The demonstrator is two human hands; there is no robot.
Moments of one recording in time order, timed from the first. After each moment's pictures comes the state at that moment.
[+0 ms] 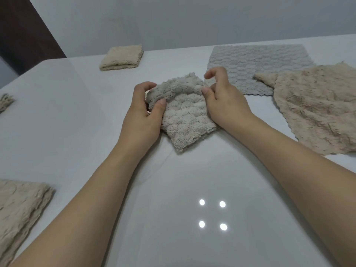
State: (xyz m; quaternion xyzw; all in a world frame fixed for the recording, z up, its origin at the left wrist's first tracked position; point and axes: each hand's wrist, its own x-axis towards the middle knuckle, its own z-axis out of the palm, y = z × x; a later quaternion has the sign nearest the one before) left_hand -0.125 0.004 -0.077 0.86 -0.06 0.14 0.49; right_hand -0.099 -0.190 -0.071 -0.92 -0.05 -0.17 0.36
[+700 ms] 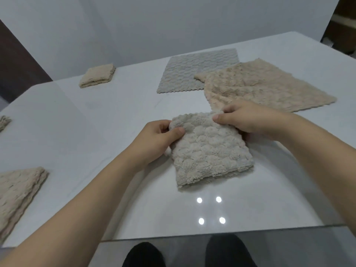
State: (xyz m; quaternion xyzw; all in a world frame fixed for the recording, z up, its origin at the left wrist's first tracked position) left_hand -0.236 -0.096 -0.055 0.84 -0.12 -0.13 0.51; right_hand -0.255 -0.335 -0.037 -0.88 0.04 0.12 0.46
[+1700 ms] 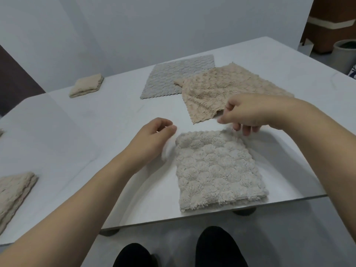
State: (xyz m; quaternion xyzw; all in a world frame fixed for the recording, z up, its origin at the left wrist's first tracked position) left_hand -0.265 -0.138 -0.047 0.89 -0.11 -0.08 0.44; right_hand -0.303 -0.388 0.000 -0.93 0.06 0.14 0.34
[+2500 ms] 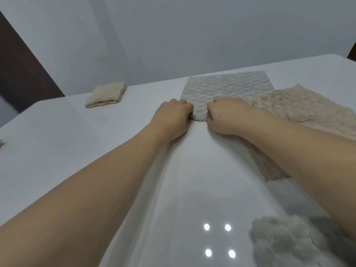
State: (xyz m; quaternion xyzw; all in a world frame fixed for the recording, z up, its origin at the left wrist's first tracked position) left_hand -0.023 -0.116 -0.056 0.94 -0.30 0.16 -0.03; right_hand -0.072 -0.282 -0.039 -0.99 -0.08 -0.07 -0.03
